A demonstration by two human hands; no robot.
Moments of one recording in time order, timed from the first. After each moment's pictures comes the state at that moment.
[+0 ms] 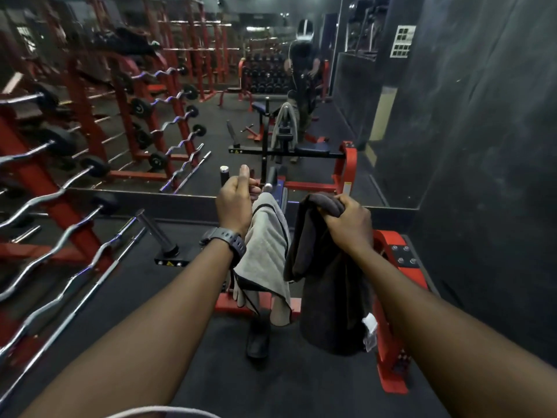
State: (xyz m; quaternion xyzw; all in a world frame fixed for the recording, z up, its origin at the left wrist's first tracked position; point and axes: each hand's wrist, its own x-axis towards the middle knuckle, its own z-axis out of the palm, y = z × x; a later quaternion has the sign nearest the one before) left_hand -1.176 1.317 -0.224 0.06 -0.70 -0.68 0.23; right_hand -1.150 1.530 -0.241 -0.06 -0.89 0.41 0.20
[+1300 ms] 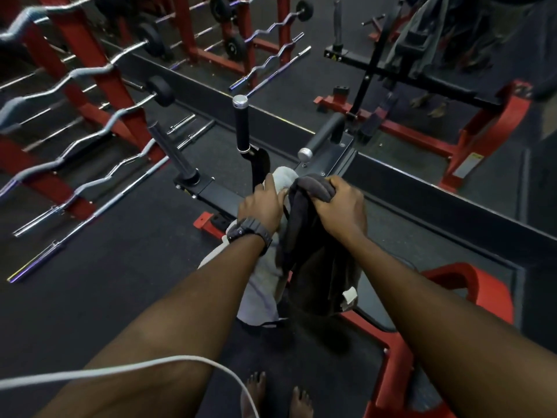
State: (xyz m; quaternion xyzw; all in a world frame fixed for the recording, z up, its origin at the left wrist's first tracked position) left_hand -1.481 1.368 -0.427 0.28 -0.94 -0.18 0.05; right_hand -1.530 1.522 -0.392 0.15 -0.91 0.39 -0.02
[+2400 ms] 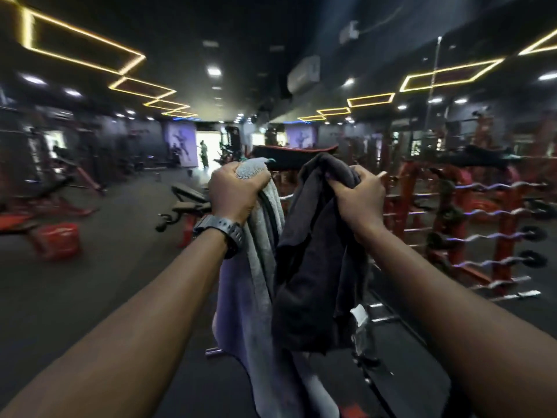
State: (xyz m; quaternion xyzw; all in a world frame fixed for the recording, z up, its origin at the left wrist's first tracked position) left_hand -1.082 1.207 0.013 0.39 -0.62 -0.18 0.66; right_hand -1.290 1.257 -0.005 0.49 -0.56 0.67 0.04
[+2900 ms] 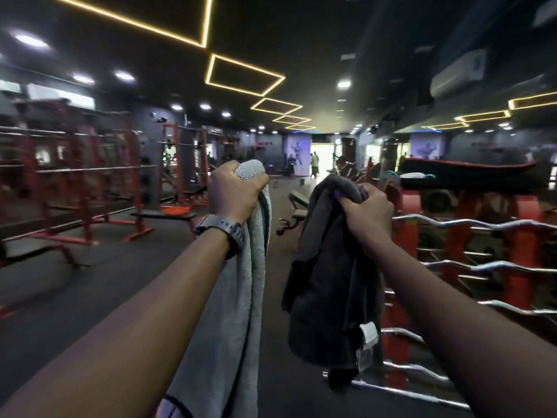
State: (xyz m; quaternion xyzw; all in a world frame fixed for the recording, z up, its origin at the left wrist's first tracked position) left_hand -0.710 1.111 0.033 0.52 -0.50 0.01 0.69; right_hand -0.937 1.059 -0.006 0.59 -0.49 0.64 -0.10
